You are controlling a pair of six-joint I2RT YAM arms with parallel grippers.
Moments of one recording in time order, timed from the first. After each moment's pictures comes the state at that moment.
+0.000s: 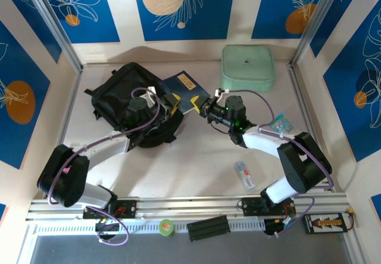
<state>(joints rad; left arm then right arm) -0.52 1.41 0.72 0.53 0.31 -1.35 0.51 1.49 0.72 0.64 -0.38 1.44</state>
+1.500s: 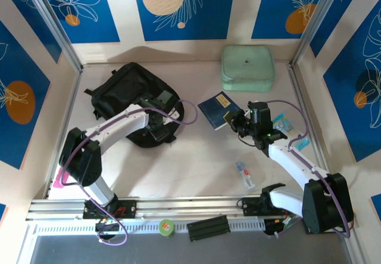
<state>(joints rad) -0.67 1.67 1.32 -1.01 -0.31 0.28 0.28 1.13 0.60 -0.05 -0.33 1.11</state>
